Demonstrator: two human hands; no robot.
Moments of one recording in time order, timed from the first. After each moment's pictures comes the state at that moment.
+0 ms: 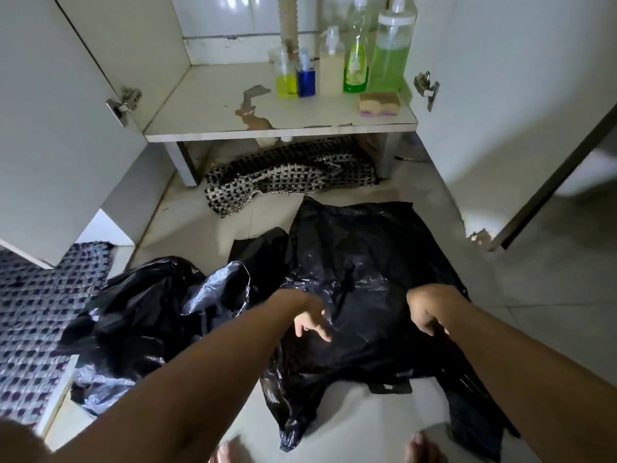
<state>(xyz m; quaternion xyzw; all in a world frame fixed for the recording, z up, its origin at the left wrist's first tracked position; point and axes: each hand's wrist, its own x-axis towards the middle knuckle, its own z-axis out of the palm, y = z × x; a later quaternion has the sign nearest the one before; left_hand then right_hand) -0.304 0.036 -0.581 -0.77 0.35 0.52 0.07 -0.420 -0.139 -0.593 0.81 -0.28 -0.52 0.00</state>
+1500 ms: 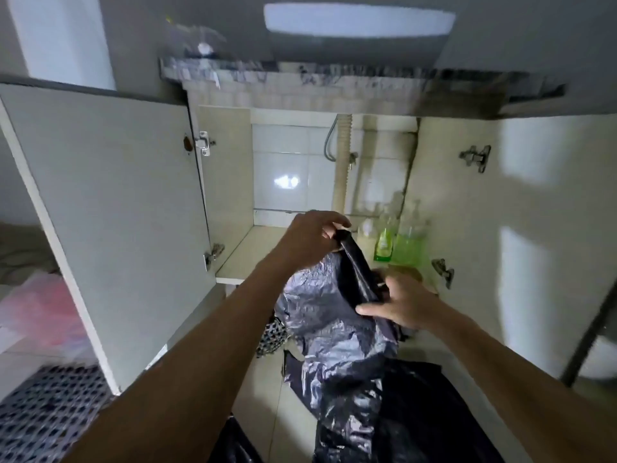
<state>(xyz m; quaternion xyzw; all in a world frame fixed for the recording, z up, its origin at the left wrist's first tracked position) -0.179 0.093 -0.279 -0.78 0.46 -0.08 -0.42 -0.312 -0.052 -0.331 0.96 -0.11 0.12 -0.23</state>
